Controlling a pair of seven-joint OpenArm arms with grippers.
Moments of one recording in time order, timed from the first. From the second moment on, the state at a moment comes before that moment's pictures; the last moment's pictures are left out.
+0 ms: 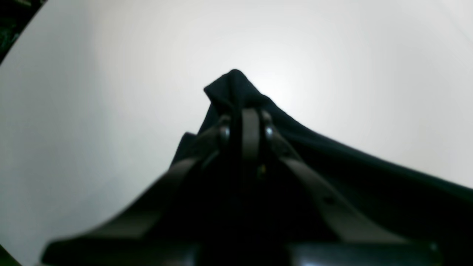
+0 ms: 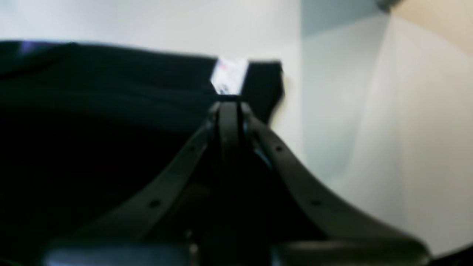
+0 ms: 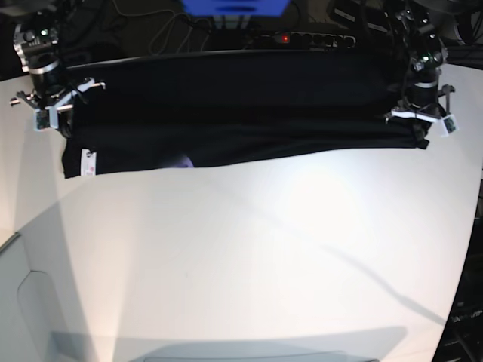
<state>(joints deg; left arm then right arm) 26.2 -10.2 -32.4 100.9 -24.5 -4.7 25.7 -29.6 -0.5 39.9 117.3 6.7 38.7 -29.4</state>
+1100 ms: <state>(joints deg) 35.3 -6.7 -31.7 110.5 -24.5 -4.6 25.1 -31.9 -0.2 36.7 117.1 6.5 38.8 -29.6</state>
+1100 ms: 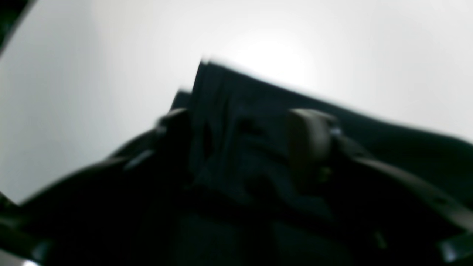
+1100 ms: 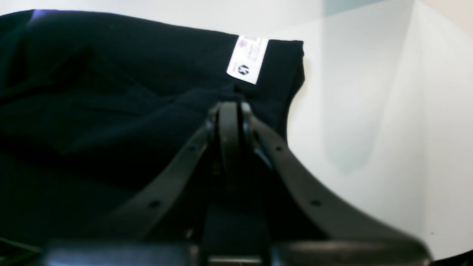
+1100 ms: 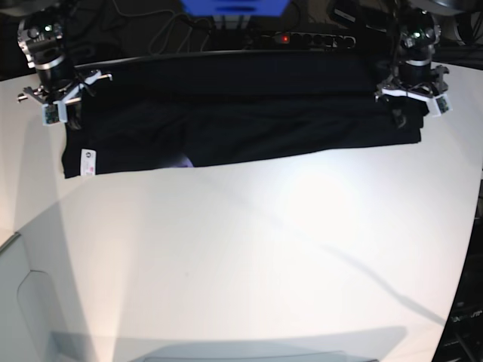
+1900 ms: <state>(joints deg) 25.1 -9.7 -29.9 100.3 -23.9 -4.6 31.2 -32.0 -0.4 36.5 117.1 6.5 38.8 -29.9</state>
